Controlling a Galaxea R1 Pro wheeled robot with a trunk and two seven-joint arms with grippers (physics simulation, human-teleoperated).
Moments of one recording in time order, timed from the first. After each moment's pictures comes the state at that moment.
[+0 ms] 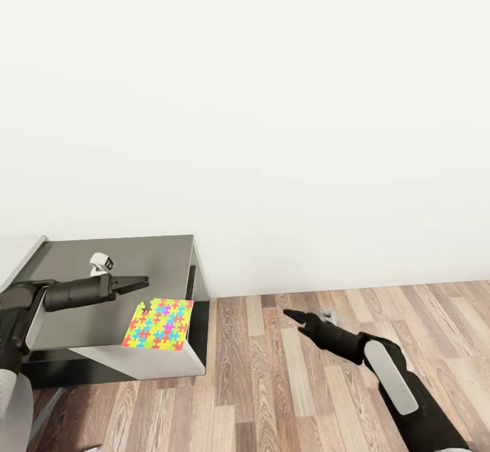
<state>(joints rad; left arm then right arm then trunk) -0.68 0.38 0.23 -1.05 0.03 1.00 -1.57 -0.39 -0.13 0.05 -1.17 -0.98 0.79 0.24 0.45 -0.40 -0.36</state>
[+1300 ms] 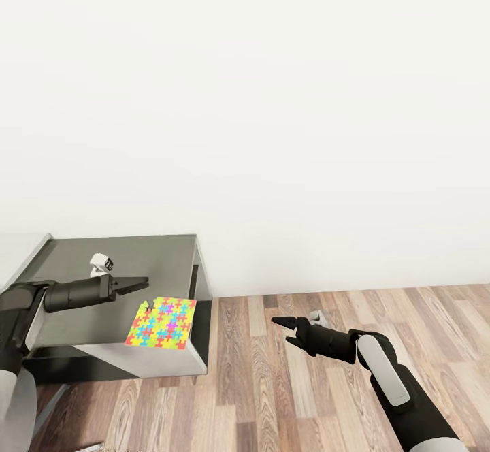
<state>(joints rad) -0.68 0.38 0.24 -1.05 0.03 1.00 -1.57 -0.43 -0.11 0.06 -1.15 -1.01 0.97 0.23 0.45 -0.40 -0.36</state>
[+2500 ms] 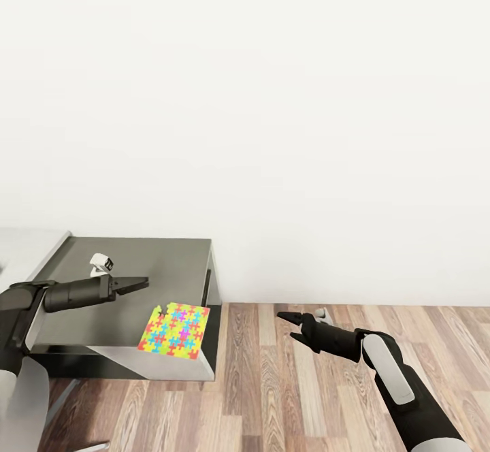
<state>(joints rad) -0.68 0.38 0.24 -1.05 0.03 0.99 -1.57 -0.43 -0.11 0.01 -1.15 -1.02 0.97 0.24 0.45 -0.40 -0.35</state>
